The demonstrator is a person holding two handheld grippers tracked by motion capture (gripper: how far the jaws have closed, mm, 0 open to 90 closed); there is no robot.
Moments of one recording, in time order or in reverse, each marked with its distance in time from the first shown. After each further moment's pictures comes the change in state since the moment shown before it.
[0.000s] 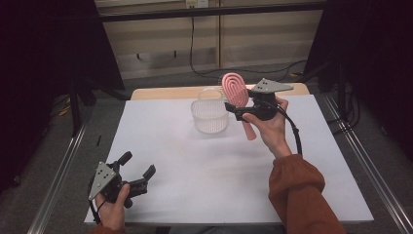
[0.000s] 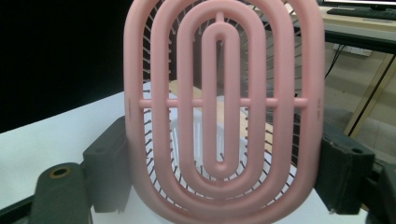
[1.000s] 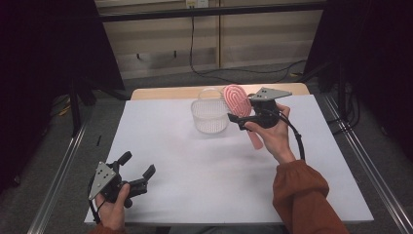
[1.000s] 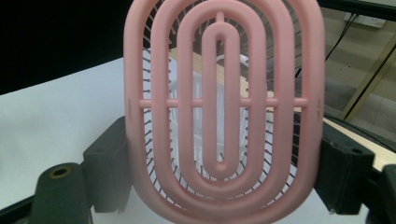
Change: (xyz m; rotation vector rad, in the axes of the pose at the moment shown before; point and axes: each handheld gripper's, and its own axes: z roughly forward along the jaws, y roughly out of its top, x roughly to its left) left arm 0.000 0.000 0.000 -0.003 0.005 -0.002; right arm 0.004 -0.016 -0.008 0.122 0.009 -0.022
